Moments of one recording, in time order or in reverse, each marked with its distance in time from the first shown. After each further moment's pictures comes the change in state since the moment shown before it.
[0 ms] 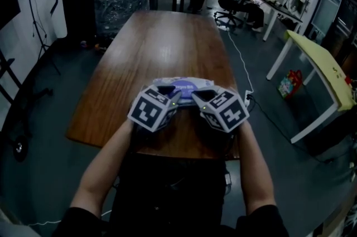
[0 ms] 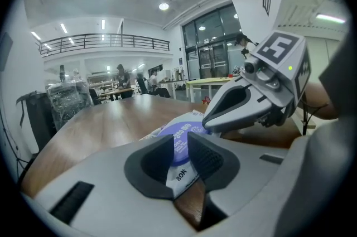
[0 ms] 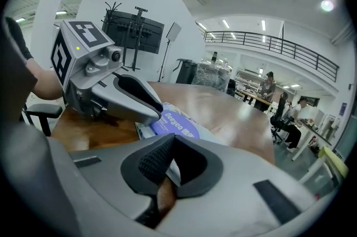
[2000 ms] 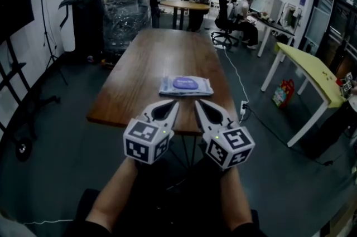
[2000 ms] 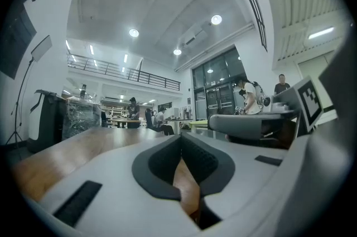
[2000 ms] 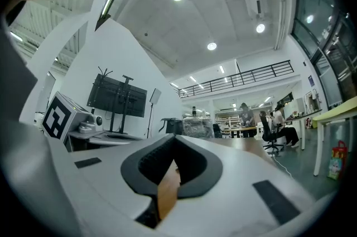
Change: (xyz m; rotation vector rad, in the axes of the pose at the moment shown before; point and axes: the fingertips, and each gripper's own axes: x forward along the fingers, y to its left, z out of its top) left arm -0.183 -0.108 0.015 -0.127 -0.460 0.068; right arm -0.178 0.133 0.043 0.296 -0.654 -0.158
